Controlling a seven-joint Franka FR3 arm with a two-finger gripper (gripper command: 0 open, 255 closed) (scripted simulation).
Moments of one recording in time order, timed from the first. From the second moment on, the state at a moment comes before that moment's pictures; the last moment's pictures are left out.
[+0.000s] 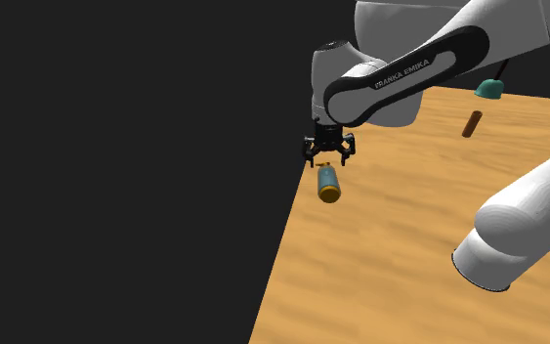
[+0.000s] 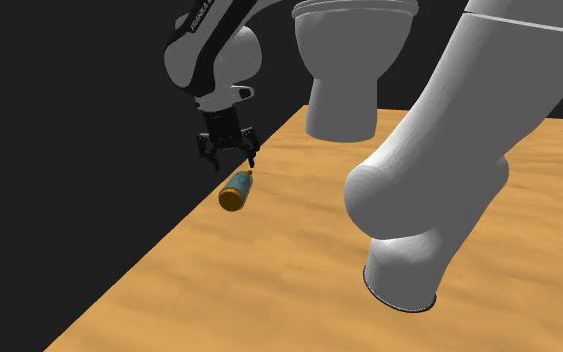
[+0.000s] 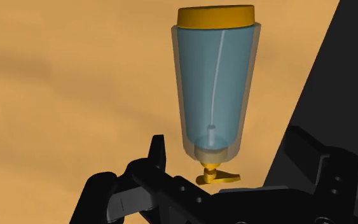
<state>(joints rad) -0.25 -0.24 0.43 -2.44 -0.06 2.15 0.99</state>
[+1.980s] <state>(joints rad) -0.26 -0.20 0.44 -2.48 -0.07 2.17 1.00</state>
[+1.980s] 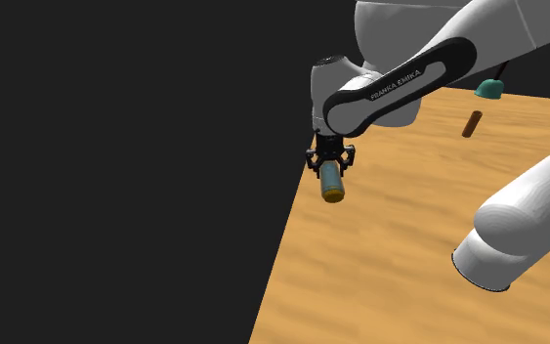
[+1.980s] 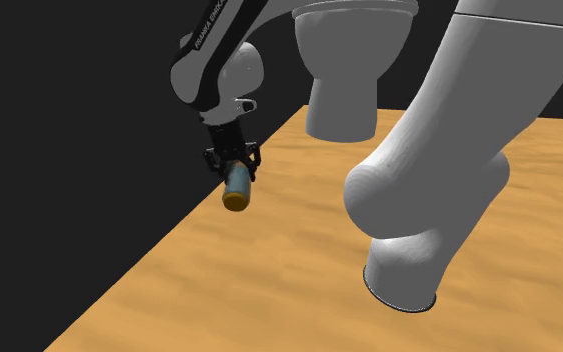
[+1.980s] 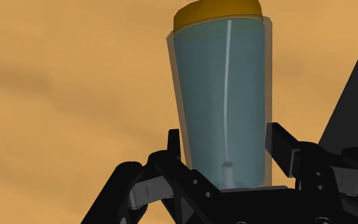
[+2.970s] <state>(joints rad) -0.24 -0.30 0.41 -2.39 -0.03 1.93 0.95</state>
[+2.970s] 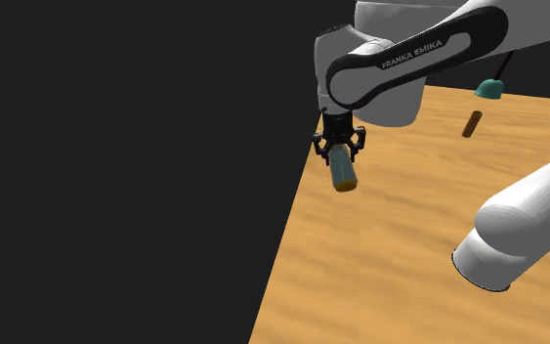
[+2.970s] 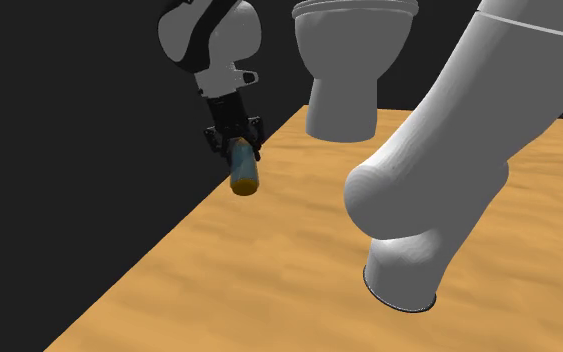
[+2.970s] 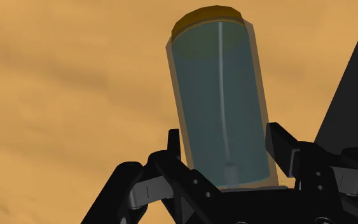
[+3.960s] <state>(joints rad) -0.24 -0.36 0.39 -2.22 -0.01 1.75 0.91</state>
